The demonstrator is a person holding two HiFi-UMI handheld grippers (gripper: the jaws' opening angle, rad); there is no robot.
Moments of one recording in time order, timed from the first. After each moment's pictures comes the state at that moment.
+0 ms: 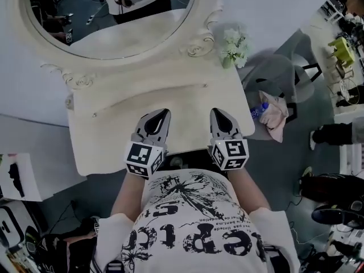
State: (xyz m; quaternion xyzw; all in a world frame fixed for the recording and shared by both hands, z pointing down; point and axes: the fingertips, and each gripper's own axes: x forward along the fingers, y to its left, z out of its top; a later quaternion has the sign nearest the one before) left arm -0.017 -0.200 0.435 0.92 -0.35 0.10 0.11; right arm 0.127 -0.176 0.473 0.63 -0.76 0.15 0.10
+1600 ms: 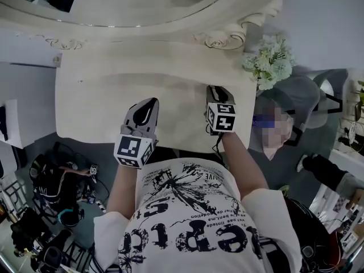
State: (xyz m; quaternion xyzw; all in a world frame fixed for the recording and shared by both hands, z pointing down) left arm -0.016 -0.257 0.539 0.83 -0.51 0.13 0.19; right arm 0.172 -0.322 0.675 0.51 -0.77 0.27 0.27
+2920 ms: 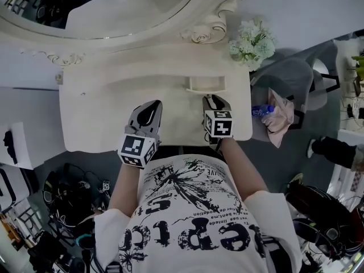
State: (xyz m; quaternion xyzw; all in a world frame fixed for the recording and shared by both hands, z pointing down) left arm 0.000 -0.238 0.520 0.87 -0.44 0.14 0.17; right arm 0.174 -0.252 0.662 0.54 -0.73 0.32 0.27
